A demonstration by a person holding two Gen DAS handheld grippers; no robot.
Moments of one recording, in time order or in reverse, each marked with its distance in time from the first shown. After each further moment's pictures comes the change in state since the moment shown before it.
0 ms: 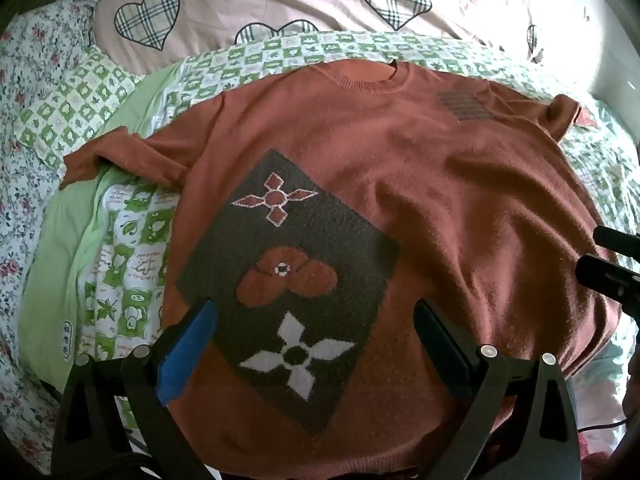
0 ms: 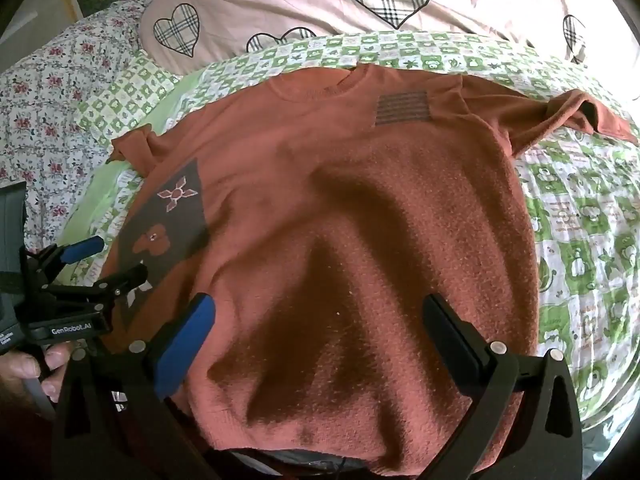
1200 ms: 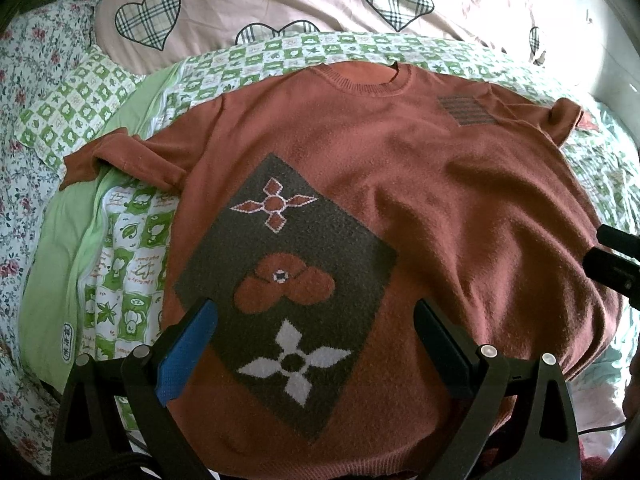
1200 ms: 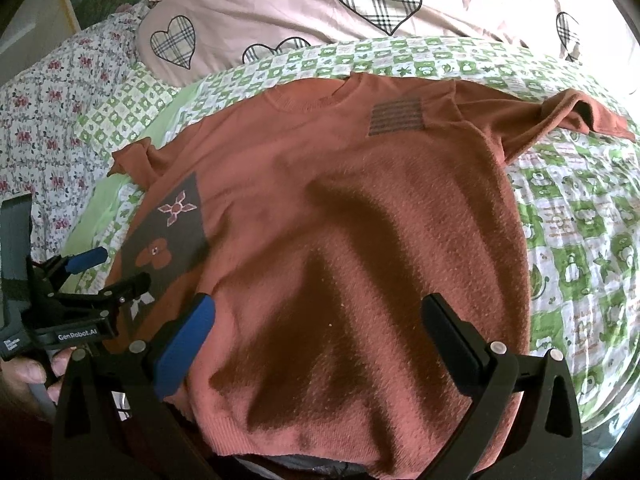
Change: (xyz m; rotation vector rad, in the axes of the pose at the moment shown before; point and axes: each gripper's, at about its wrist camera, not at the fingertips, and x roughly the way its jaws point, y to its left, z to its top) left arm 0.001 -0.001 0.006 -0.003 0.002 0.005; right arm -0.005 -0.005 0.004 0.045 -0.064 0.042
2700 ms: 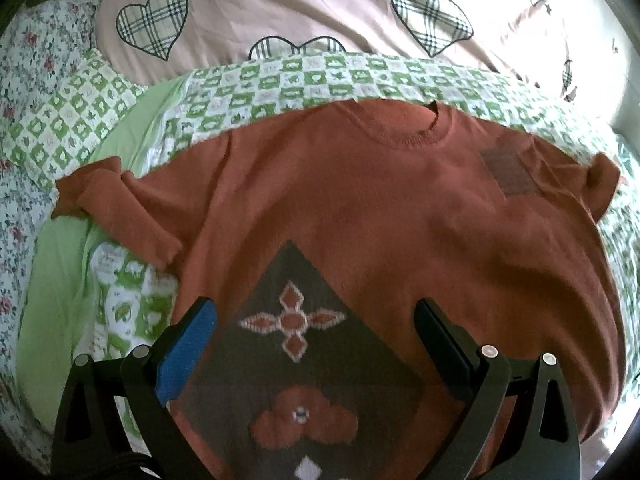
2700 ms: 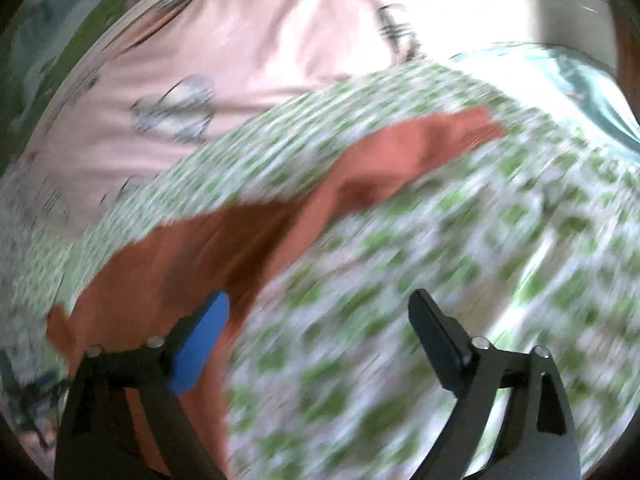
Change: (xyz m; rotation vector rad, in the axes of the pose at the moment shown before) left arm 0.046 0.023 0.089 -0.101 -0.011 -0.018; right arm -0.053 -0.255 0.097 0.388 -0.221 -0.274
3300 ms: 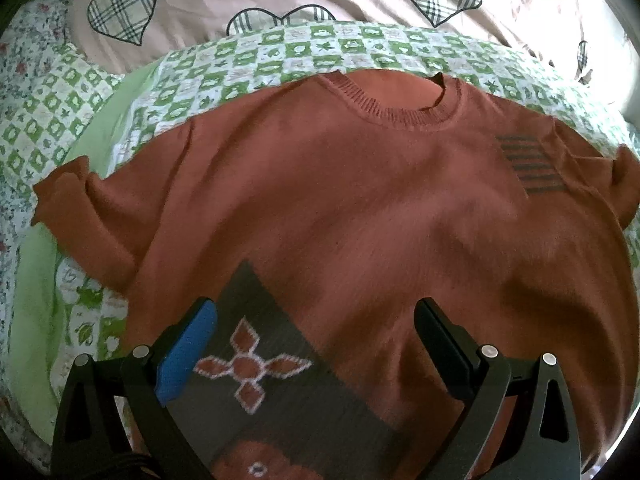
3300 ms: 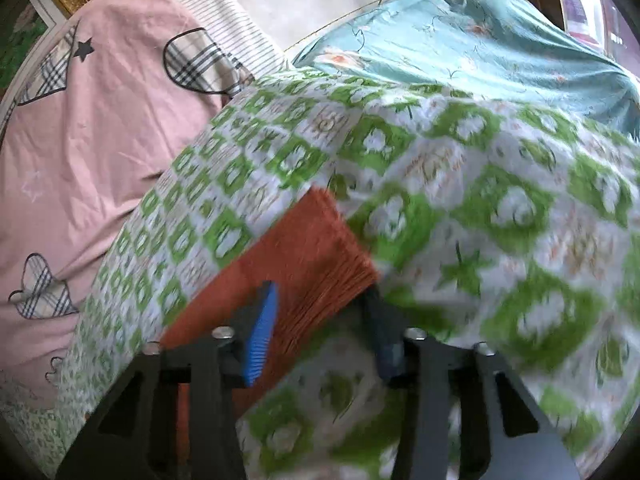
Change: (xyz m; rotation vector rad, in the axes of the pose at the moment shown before) left arm 0.059 -0.029 0.019 0.028 0.113 0.031; right arm 0.125 -0.169 0.131 0.389 -0.024 -0.184
